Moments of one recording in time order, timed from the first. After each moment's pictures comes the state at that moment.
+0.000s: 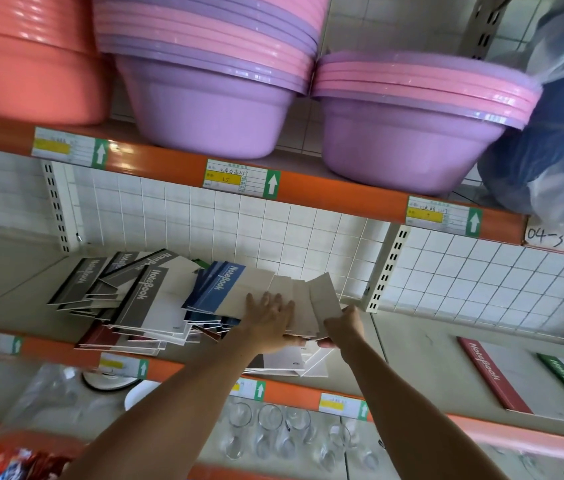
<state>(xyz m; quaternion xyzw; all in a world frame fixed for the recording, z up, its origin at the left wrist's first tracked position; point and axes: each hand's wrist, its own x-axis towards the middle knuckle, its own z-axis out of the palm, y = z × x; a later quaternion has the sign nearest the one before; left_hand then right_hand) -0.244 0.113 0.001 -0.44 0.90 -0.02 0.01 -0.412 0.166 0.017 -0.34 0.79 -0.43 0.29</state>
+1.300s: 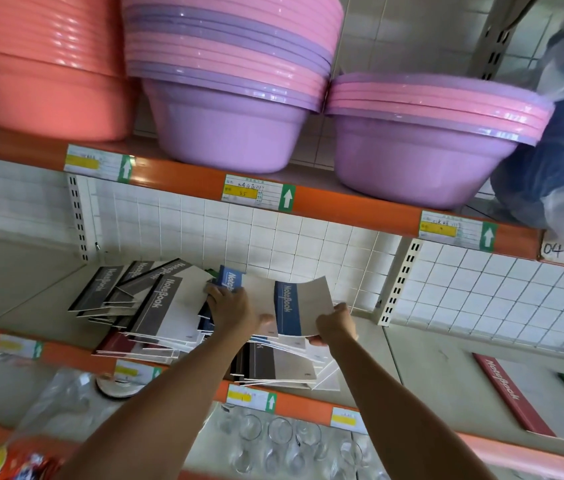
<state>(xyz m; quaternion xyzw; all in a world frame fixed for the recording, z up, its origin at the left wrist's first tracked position) -0.192 0.095 0.025 -0.71 0.69 0.06 -0.11 -0.370 0.149 0.041 -0.34 0.77 -0.44 0.31</state>
